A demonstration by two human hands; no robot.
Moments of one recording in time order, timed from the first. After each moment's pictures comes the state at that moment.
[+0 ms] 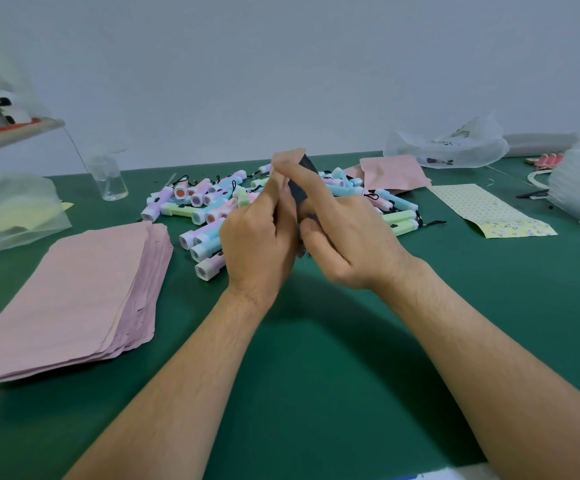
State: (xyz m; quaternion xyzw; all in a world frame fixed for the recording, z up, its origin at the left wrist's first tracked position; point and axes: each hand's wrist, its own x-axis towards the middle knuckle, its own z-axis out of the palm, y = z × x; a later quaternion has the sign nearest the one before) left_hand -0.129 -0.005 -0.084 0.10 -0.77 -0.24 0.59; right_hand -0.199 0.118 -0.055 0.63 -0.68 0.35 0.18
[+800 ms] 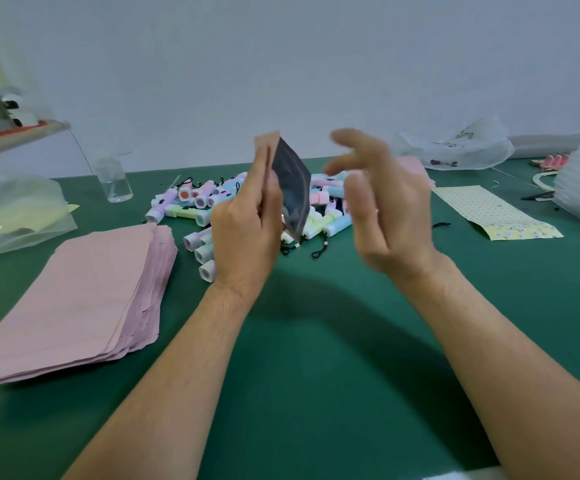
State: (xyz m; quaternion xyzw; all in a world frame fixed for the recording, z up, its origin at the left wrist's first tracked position) left_hand -0.124 -0.026 -0.076 0.07 -0.75 -0.25 0.60; right_hand -0.209 0.131 -0.047 0.54 -0.58 0.47 0.38
